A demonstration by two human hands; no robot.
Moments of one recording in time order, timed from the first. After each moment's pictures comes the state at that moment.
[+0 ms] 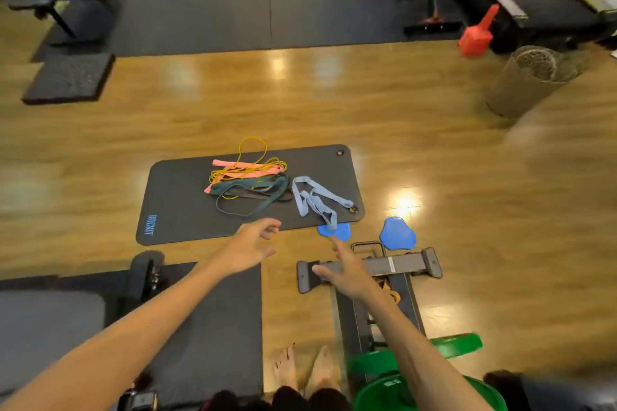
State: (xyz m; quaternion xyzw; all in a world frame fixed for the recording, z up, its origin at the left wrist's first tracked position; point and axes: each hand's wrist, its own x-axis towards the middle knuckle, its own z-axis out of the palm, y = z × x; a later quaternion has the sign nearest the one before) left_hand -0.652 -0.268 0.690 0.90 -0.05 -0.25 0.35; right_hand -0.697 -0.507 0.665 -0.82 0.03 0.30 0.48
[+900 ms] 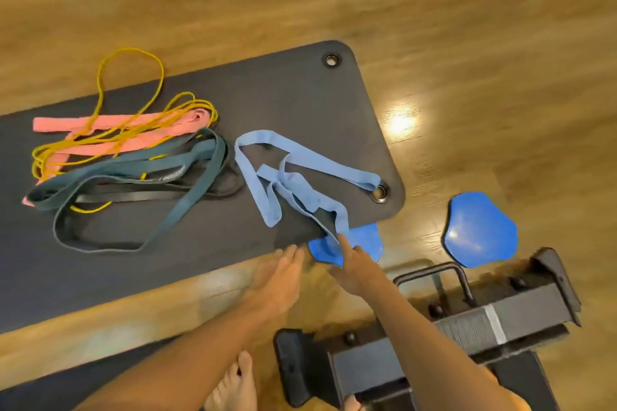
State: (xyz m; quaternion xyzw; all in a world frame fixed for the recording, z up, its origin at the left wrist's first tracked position) left_hand -0.335 -0.378 0.026 0.90 -0.22 -0.38 -0.01; right_hand -0.360 -0.555 -0.027 -0.85 0.15 0.43 0.25
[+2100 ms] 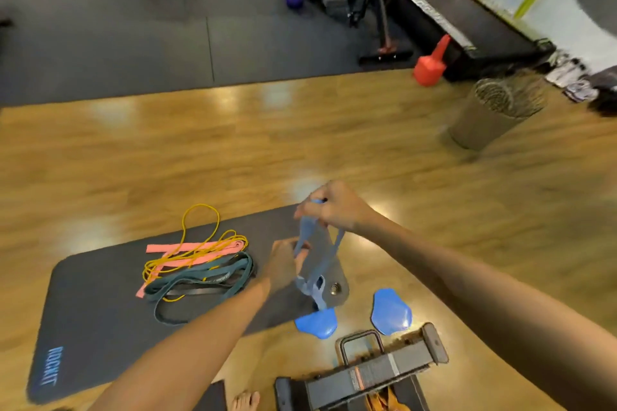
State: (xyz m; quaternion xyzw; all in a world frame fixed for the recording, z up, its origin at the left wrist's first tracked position) left_hand -0.257 -0.380 0.550 0.86 -0.10 -0.16 0.47; right_hand -0.223 -0.529 0.685 -0.86 -0.03 0.19 0.48
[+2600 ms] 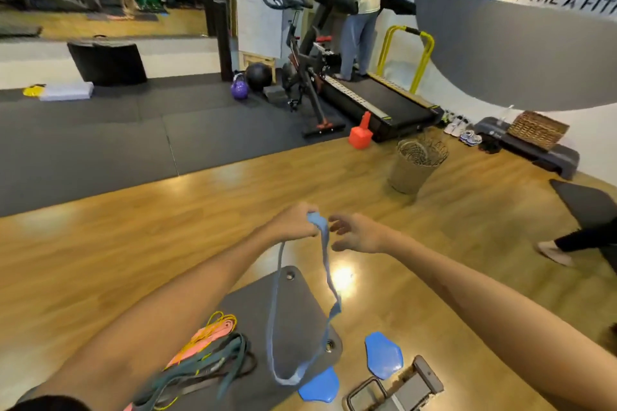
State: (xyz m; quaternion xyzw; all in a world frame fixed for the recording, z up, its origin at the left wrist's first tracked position) left_hand -0.173 -0.360 0.825 0.85 -0.34 -0.21 0.34; right_hand -0.268 -0.518 0.851 -0.91 0.07 0.17 0.37
